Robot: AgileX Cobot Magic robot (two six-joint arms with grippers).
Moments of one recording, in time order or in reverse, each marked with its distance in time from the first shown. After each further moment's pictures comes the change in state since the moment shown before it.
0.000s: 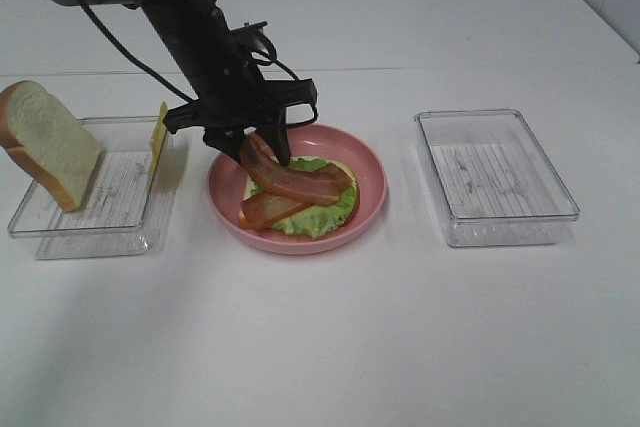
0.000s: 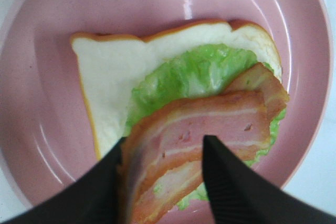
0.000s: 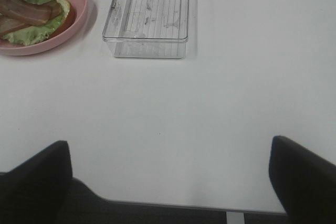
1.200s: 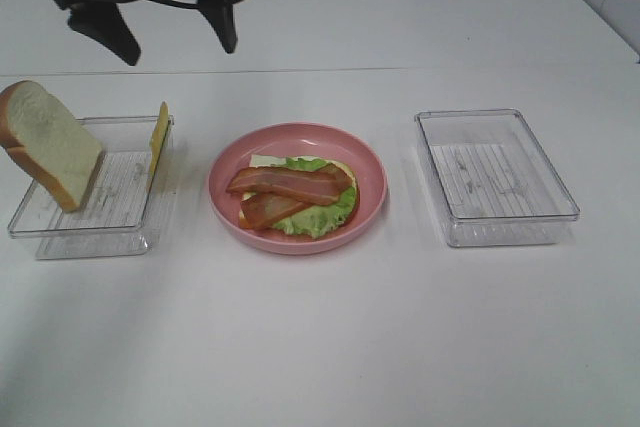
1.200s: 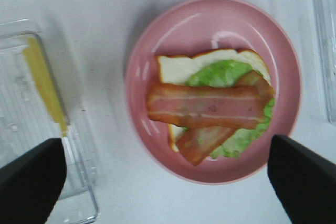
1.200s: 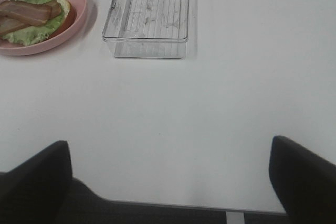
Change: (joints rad) left arm 0.101 -0.232 -0.096 0.185 0.197 -0.049; right arm 0.000 0.000 0.000 0.000 0.000 0.000
